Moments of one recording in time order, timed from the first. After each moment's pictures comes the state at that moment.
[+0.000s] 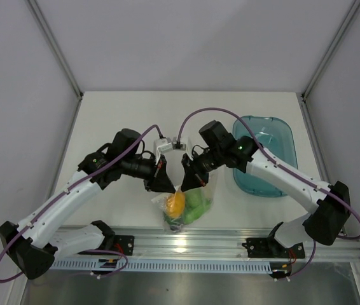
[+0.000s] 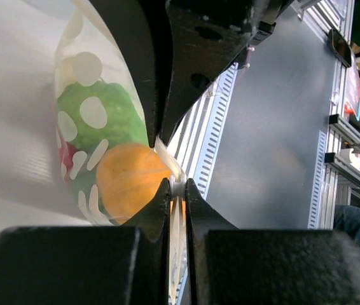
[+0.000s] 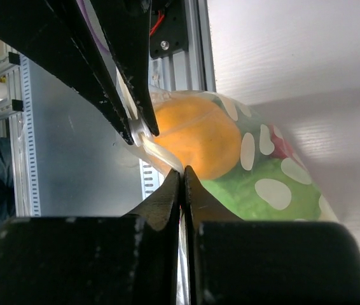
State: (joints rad) left arm -0.64 1.05 1.05 -0.74 0.82 -0.09; right arm 0.83 1.45 1.33 -0.73 -0.81 -0.09
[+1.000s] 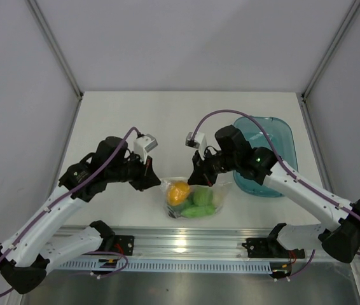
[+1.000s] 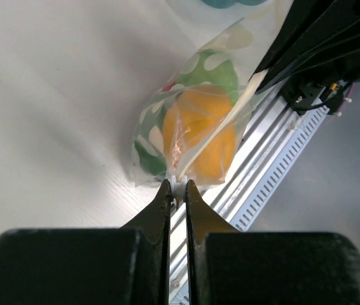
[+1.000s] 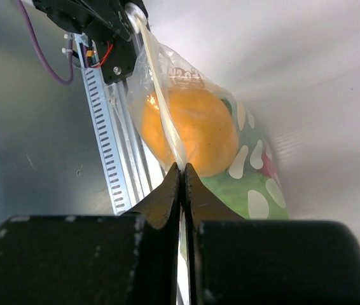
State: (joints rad) left arm -0.65 0.89 1.05 -0.84 0.38 -0.19; right arm 0.82 1.25 1.17 -0.58 -0.59 0.01
